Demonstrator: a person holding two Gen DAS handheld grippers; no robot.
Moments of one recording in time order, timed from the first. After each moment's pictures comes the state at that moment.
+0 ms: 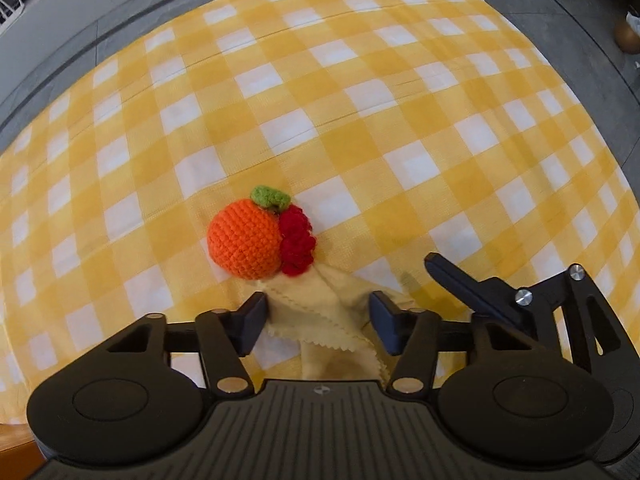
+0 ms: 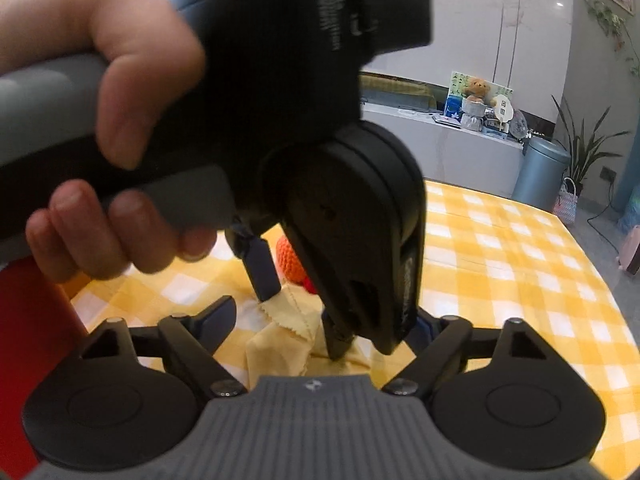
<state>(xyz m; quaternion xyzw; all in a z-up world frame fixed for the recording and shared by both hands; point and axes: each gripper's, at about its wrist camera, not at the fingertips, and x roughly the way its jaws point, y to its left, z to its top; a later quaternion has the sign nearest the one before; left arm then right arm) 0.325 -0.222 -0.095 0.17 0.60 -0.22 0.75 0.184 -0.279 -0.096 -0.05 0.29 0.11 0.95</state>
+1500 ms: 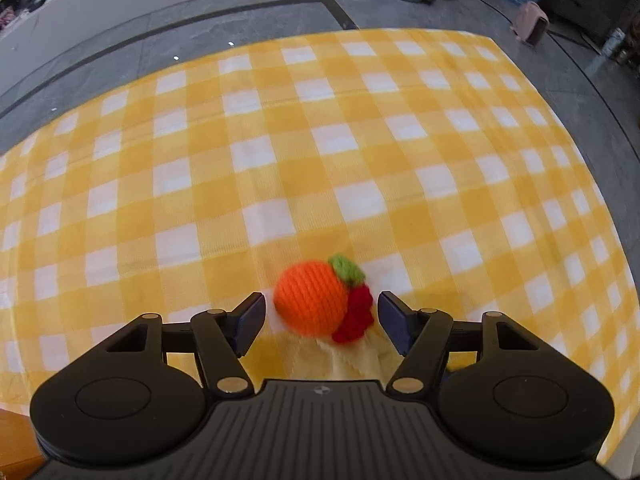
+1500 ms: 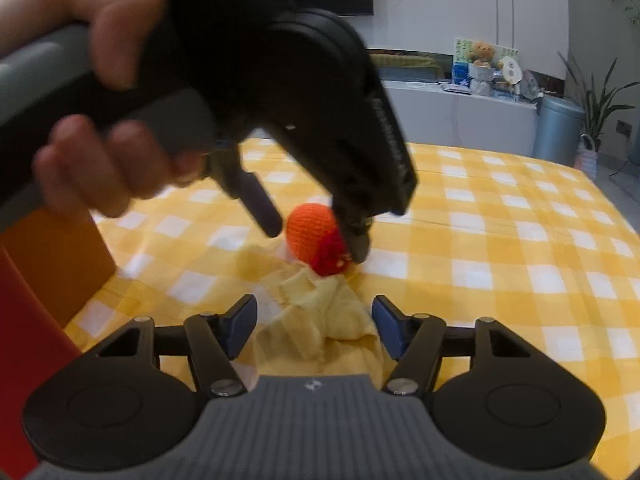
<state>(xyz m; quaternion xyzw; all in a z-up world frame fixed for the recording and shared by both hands) 0.362 -0.193 -0.082 0.08 0.57 -0.16 0.80 0.199 -0.290 -0.108 0.02 0.32 0.13 0.94</state>
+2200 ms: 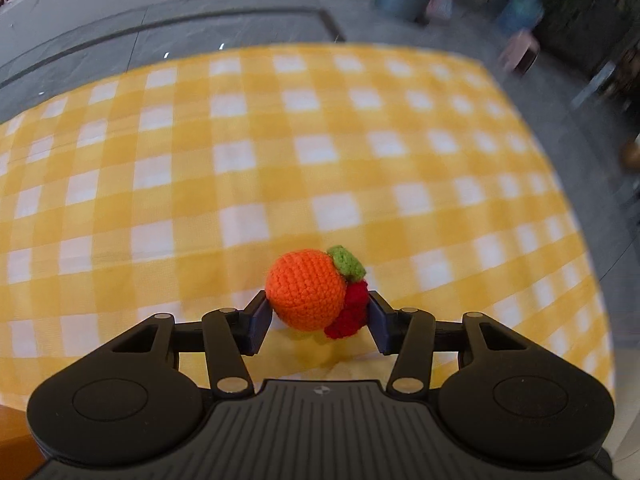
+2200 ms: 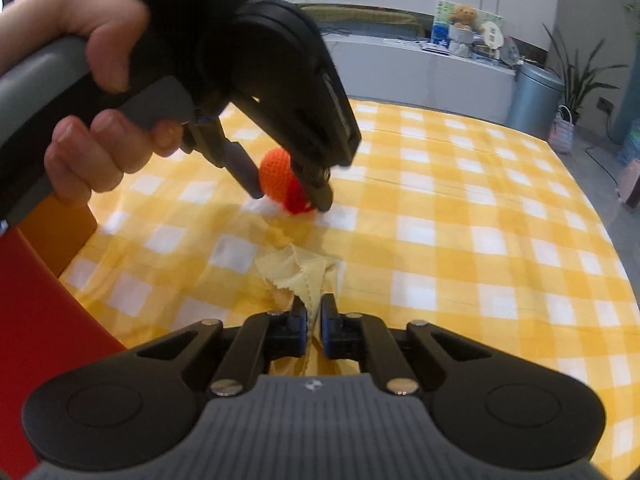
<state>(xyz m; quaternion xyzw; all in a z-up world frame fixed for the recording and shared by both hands) 0.353 -0.184 -0.074 0.01 0.56 -0.19 0.81 0.186 -0.307 -0.087 -0.01 0.39 0.09 0.92</state>
